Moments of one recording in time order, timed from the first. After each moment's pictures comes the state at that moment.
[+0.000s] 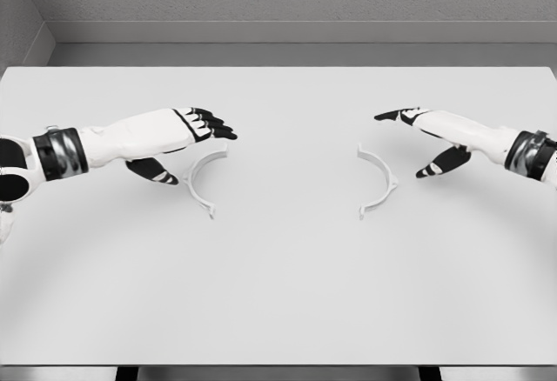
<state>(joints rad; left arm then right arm) -0.50 0.60 -0.41 -1.50 -0.41 -0.61 -0.61 -0.55 -0.60 0.38 -1.09 0.21 -0.61 0.61</state>
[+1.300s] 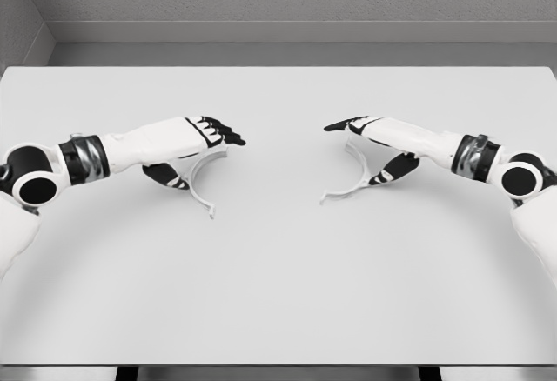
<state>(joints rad) -0.50 0.52 -0.40 -1.41 -0.49 -0.61 -0.61 -0.56 -0.48 0.44 -1.13 0.25 -0.61 0.61</state>
